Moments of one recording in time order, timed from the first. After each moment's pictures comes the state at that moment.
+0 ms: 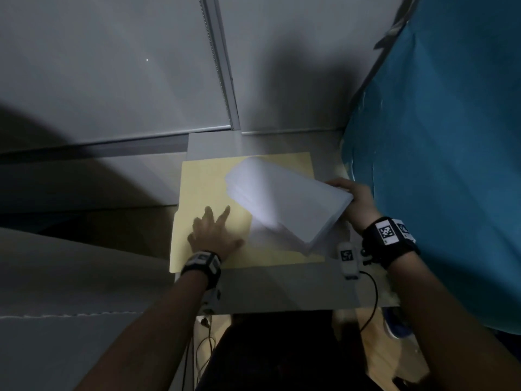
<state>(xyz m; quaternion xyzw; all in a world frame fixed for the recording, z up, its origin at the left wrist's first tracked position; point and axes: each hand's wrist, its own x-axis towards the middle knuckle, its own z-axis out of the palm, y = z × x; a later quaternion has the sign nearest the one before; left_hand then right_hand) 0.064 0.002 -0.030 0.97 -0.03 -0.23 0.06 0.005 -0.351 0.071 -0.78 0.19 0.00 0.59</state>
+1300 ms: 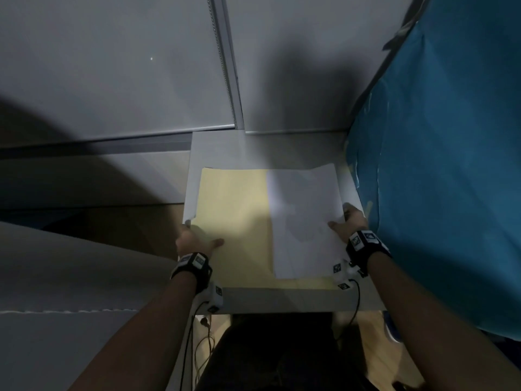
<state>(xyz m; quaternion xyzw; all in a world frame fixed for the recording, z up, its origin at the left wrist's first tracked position) 0.063 0.032 -0.015 0.91 0.25 -0.16 0.28 -0.005 -0.360 -0.038 -0.83 0.38 0.14 0.38</state>
